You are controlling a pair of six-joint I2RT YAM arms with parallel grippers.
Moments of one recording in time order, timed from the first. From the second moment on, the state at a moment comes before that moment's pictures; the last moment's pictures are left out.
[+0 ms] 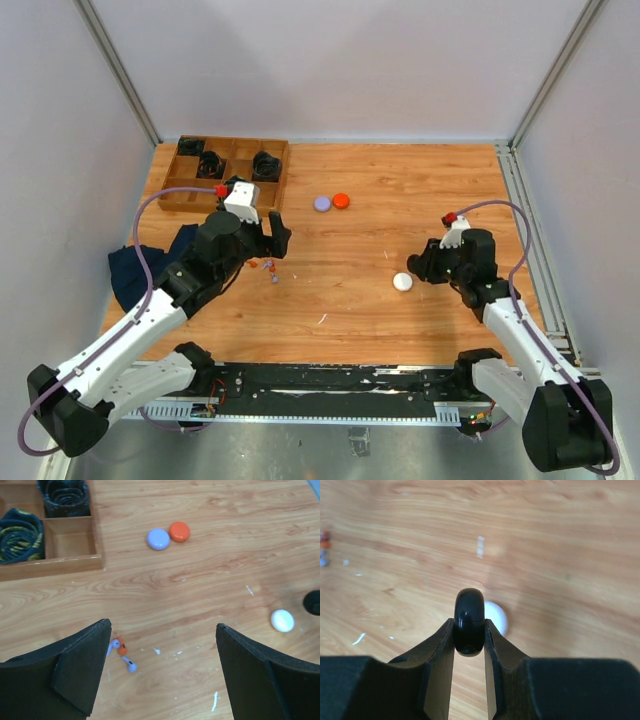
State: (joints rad) left arm -0.65 0.90 0.81 -0.25 -0.25 -0.31; right arm 0.17 0.91 0.47 -0.13 -0.36 0.21
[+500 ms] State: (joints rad) left arm -0.48 0.83 0.72 -0.22 -0.22 -0.26; right arm 0.01 1.11 0.47 -0.30 -0.33 0.22
